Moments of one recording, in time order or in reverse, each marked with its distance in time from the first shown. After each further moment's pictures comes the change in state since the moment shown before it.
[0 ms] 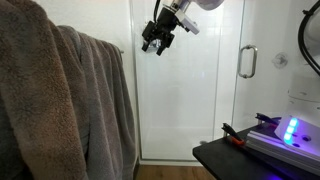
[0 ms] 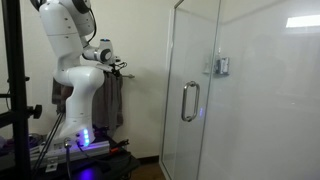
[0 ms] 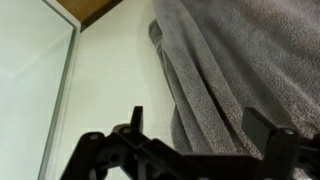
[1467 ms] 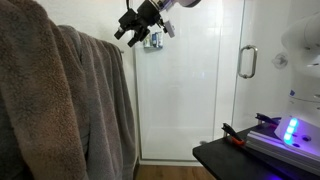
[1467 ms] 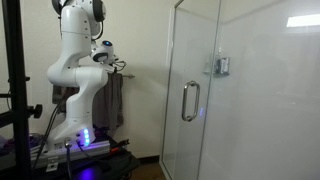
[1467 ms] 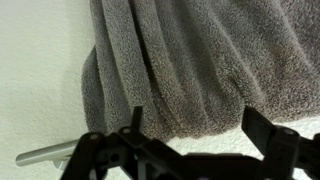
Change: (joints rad) arm 0.522 0.217 -0.362 0.197 0.556 0.217 -0.768
